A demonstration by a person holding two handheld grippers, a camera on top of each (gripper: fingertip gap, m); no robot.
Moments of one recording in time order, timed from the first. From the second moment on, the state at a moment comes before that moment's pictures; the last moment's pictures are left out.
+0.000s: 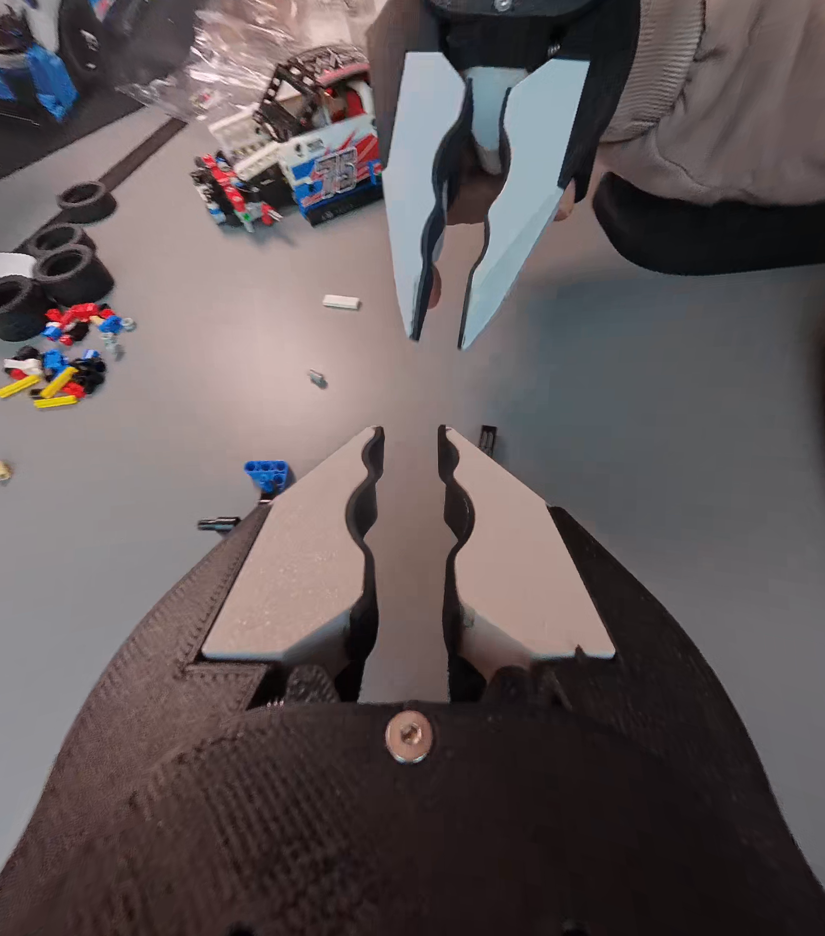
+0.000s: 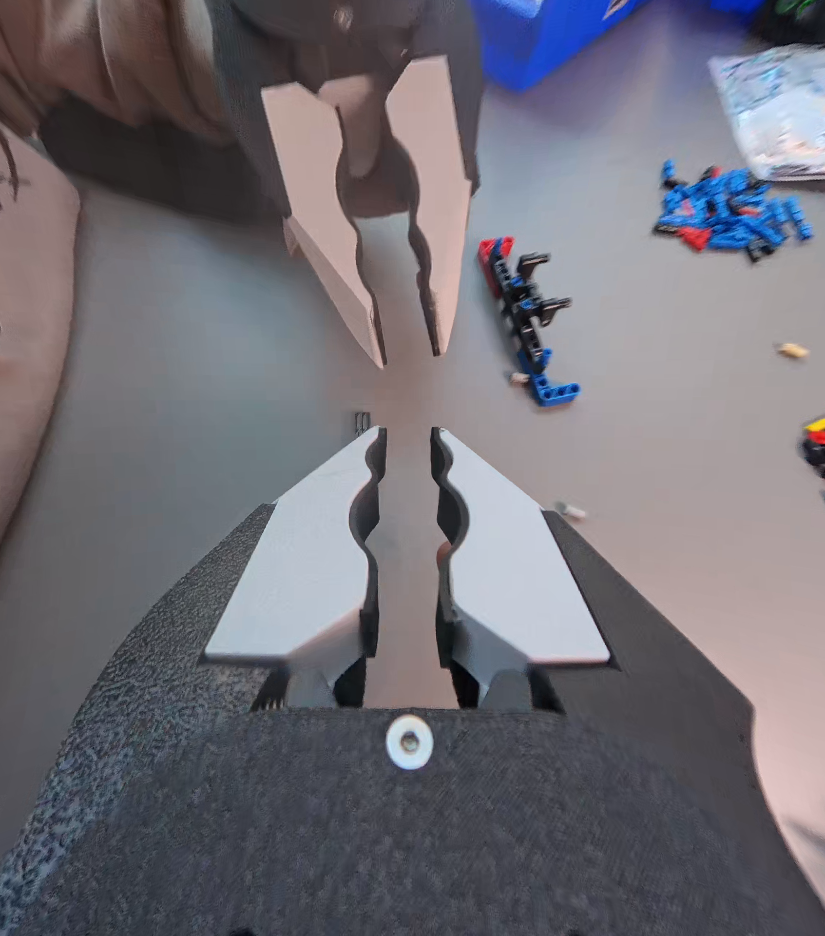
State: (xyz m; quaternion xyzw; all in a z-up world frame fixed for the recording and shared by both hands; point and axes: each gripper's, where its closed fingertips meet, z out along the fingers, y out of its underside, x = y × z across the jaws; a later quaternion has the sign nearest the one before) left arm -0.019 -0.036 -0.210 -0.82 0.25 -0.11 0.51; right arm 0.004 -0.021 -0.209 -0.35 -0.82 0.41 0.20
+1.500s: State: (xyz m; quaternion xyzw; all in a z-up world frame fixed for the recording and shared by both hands) left arm -0.095 -0.039 -0.237 -0.87 0.16 -0.11 0.46; right arm -0.023 0.111 -0.215 -0.53 -0.65 0.43 0.34
